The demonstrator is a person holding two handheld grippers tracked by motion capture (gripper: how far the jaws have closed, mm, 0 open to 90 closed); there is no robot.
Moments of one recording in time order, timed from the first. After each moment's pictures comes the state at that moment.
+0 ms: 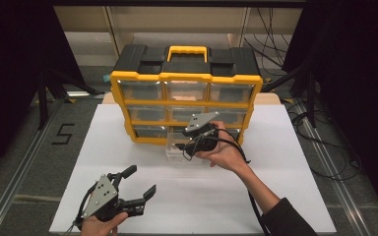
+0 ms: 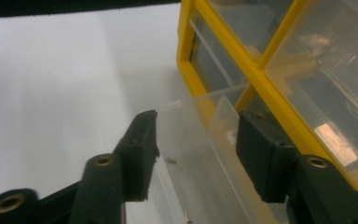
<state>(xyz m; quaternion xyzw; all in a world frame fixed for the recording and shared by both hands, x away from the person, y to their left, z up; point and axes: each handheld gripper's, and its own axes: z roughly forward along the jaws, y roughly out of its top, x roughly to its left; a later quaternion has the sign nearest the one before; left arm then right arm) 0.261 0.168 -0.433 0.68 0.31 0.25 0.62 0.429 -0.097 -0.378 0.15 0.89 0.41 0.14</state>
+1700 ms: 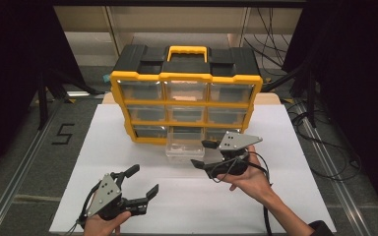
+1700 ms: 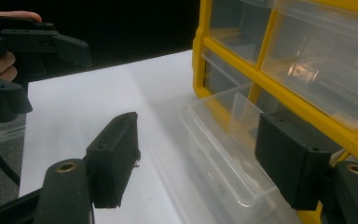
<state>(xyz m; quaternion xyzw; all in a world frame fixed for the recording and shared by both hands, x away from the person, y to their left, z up) 0.266 0.164 -0.433 0.69 0.29 0.26 0.61 0.362 -0.159 -0.379 0.20 0.82 0.53 0.14</state>
